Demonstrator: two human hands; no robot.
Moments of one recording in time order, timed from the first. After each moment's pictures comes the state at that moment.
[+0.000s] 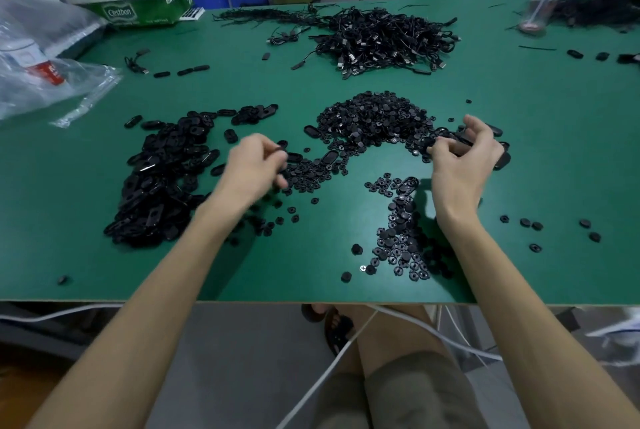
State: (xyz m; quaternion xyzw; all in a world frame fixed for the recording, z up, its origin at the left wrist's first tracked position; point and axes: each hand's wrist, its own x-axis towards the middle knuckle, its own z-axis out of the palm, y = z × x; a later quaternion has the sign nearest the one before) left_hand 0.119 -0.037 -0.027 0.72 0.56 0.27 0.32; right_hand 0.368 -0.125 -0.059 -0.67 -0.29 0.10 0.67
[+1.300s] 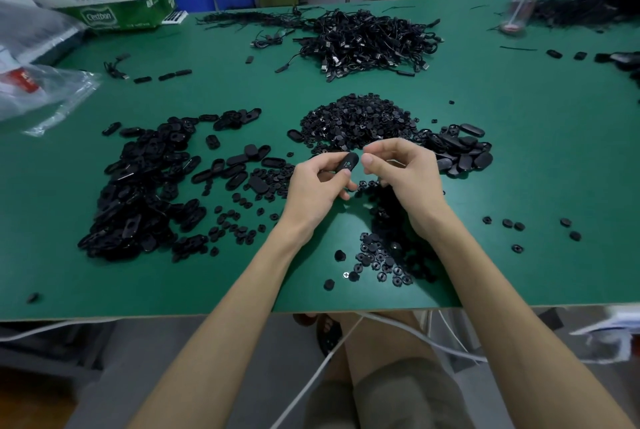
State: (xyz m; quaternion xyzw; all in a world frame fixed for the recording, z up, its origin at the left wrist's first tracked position) left_hand 0.209 -0.064 -0.081 0.66 0.37 0.42 0.51; right_hand 0.364 -0.122 -0.067 -0.55 -0.45 0.31 0.62
